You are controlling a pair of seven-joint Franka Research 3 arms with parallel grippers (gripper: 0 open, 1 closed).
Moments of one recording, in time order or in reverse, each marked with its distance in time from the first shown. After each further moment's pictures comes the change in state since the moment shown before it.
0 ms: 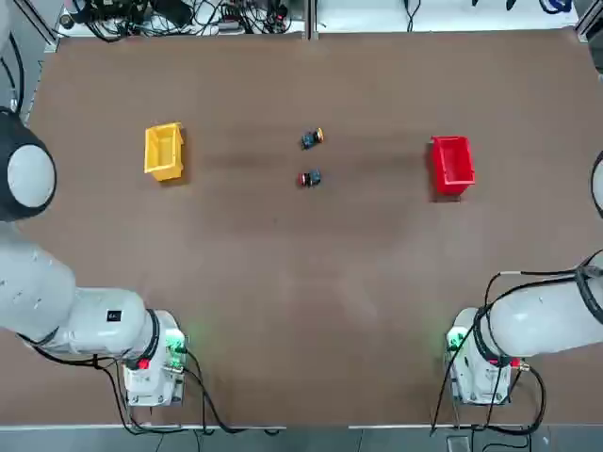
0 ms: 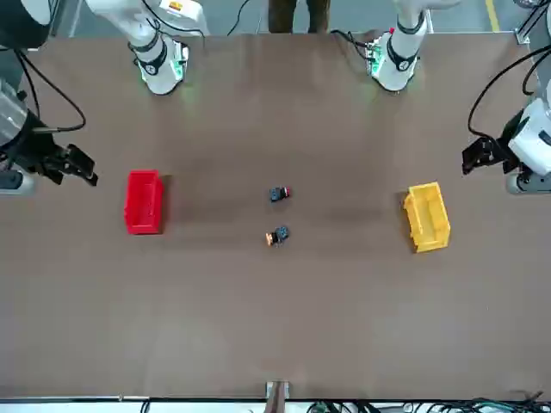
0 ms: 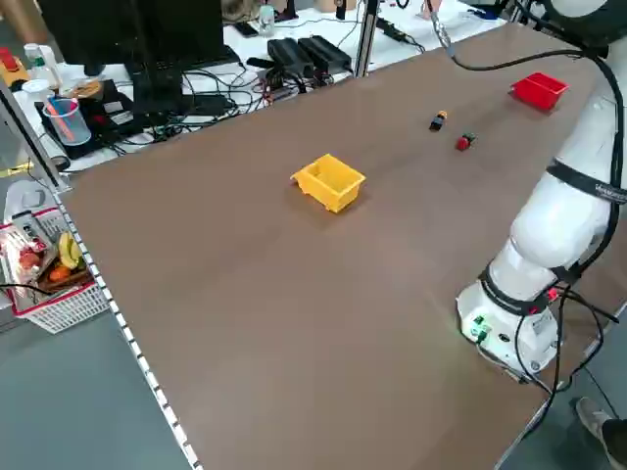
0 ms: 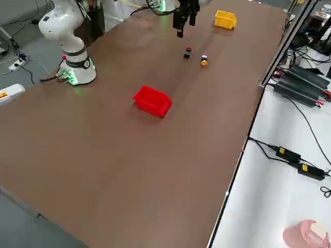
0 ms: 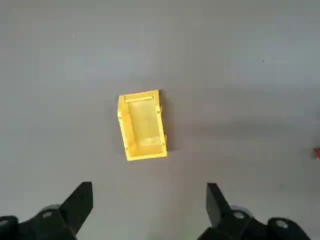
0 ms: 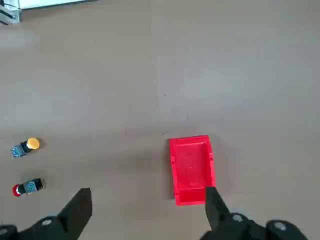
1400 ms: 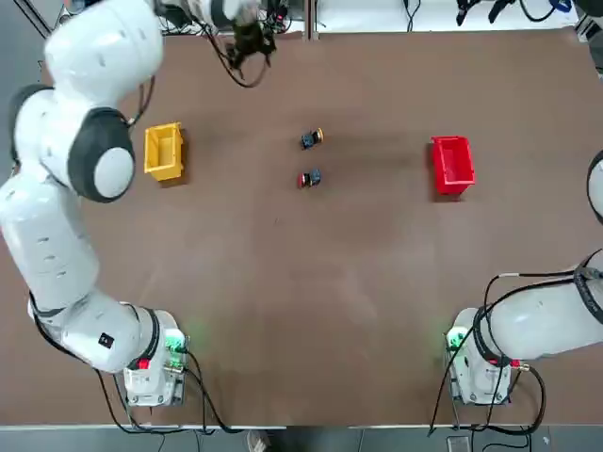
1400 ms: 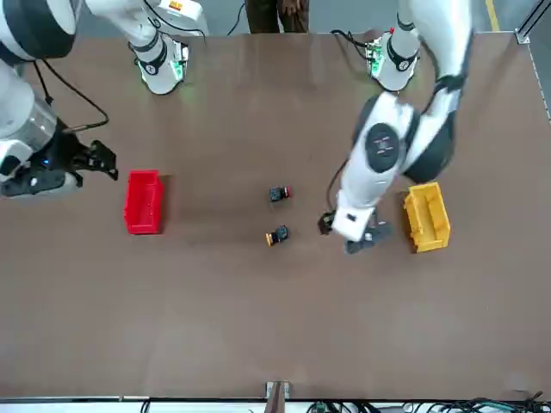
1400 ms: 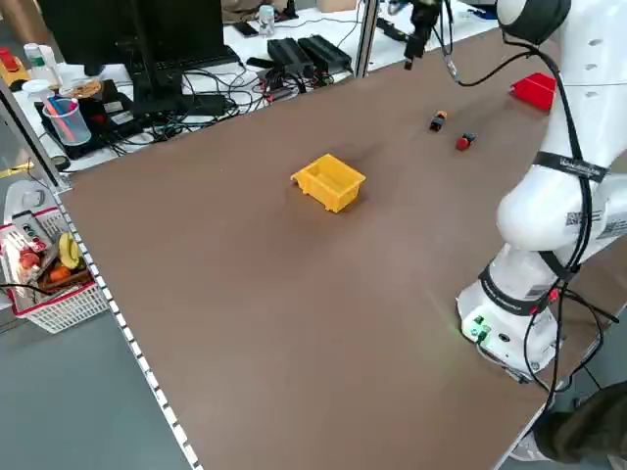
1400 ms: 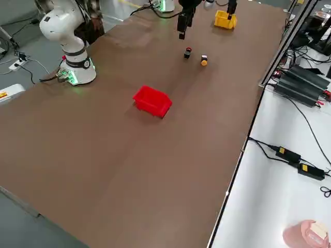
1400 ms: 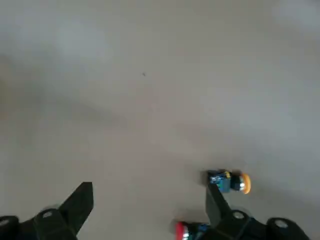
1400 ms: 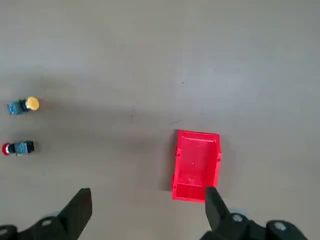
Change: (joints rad) left arm -0.456 0.398 -0.022 -0.004 -0.027 0.496 -0.934; right arm 0.070 0.008 0.005 -0.056 -0.001 0.002 -0.181
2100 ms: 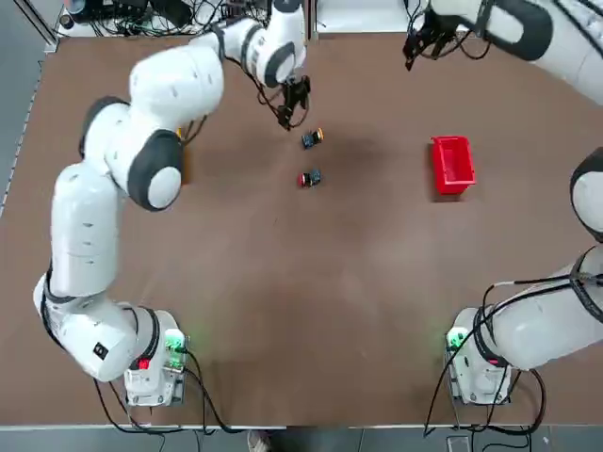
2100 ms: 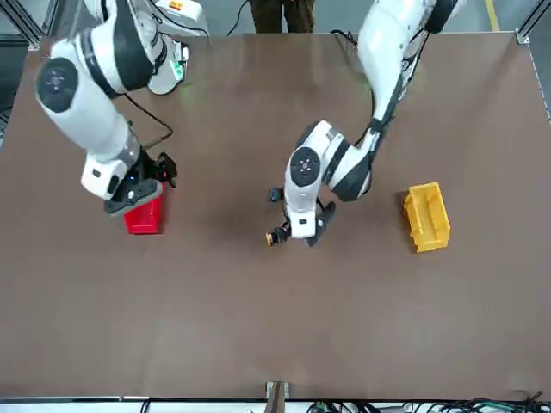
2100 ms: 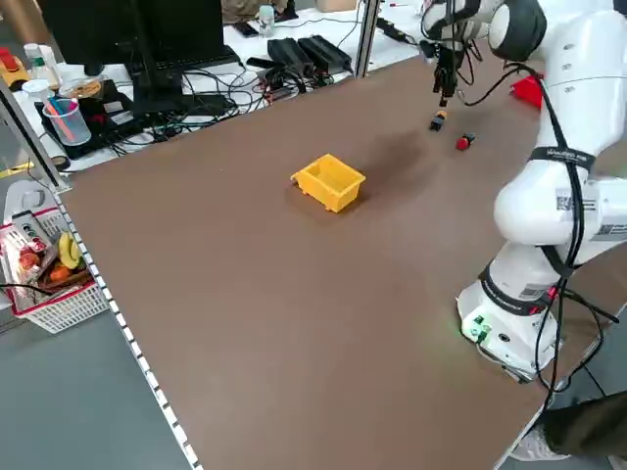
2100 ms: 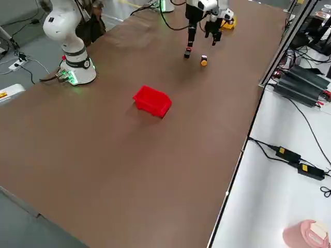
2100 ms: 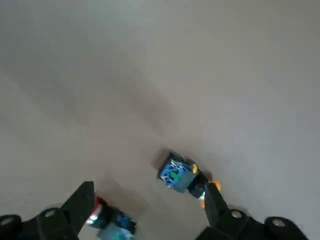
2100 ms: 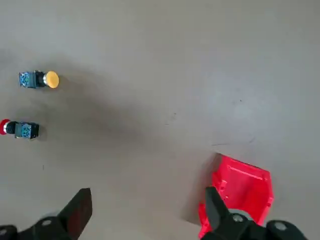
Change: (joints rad) left arm -0.163 0.247 0.004 0.106 0.000 0.110 -0.694; right arm 0.186 0.043 0.004 -0.199 -0.014 0.259 -0.037
